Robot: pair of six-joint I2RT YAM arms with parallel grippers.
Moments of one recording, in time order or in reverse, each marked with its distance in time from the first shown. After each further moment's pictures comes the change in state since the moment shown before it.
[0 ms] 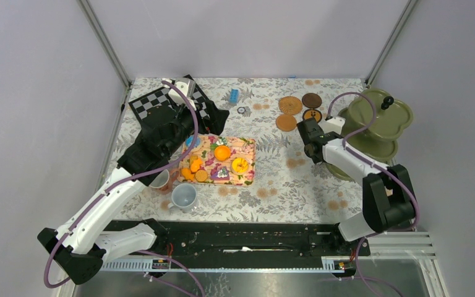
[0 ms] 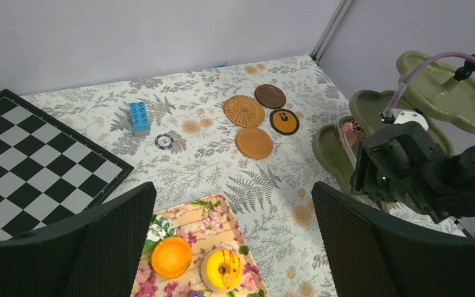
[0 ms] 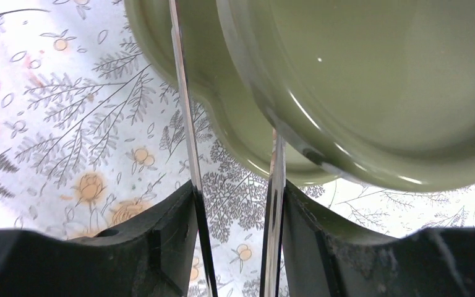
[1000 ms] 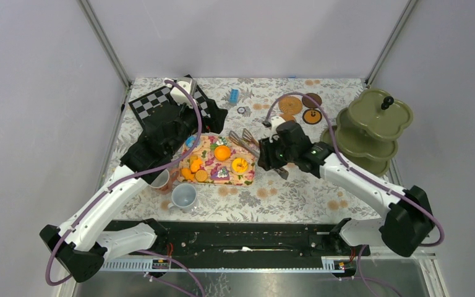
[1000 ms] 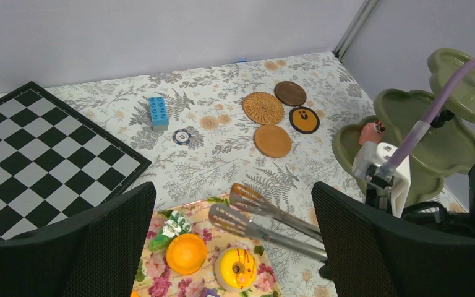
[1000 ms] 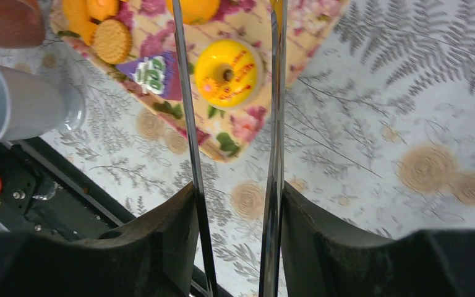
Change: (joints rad) left arm 0.002 0.023 0.000 -0.008 -0.047 0.018; right arm 0.311 -0.247 0.010 0.187 -0.893 -0.482
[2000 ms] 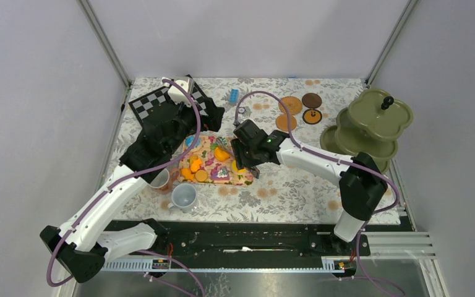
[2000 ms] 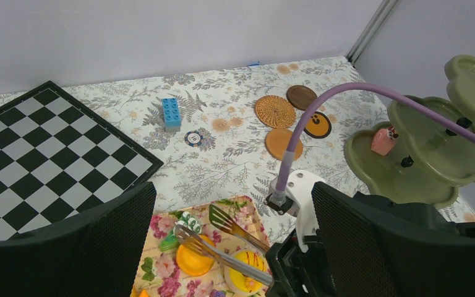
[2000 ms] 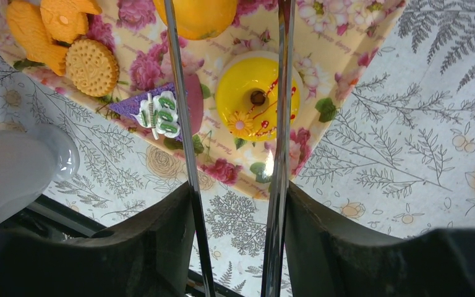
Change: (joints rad) left arm 0.023 0.000 0.000 0.000 -0.028 0.008; right arm 0.204 0.426 0.355 -0.151 0.211 0.230
